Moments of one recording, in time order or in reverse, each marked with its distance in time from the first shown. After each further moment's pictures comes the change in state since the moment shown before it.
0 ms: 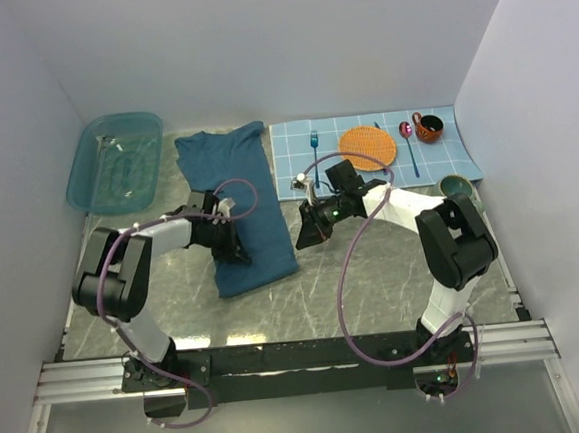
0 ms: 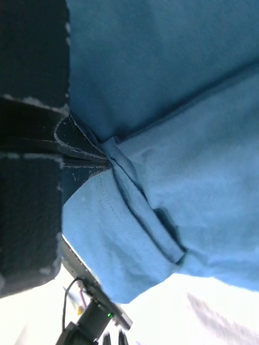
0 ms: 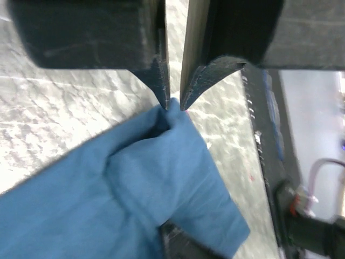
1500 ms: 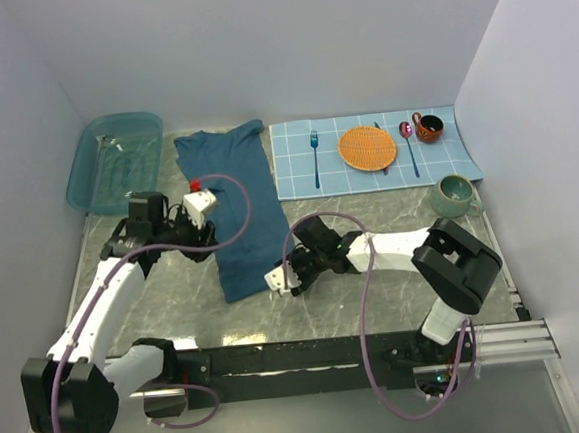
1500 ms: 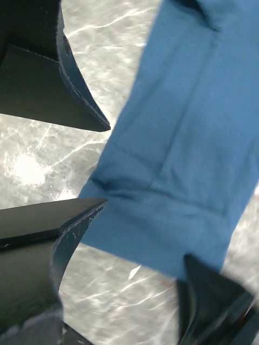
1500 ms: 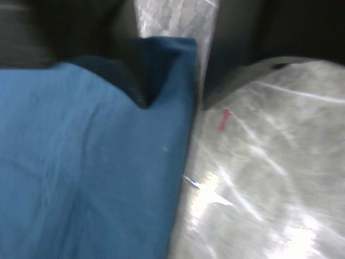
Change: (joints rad) left arm 0.148 -0.631 -0.044 -0.190 0.053 0.925; right arm 0.381 -0.120 -0.300 0.253 0.430 -1.093
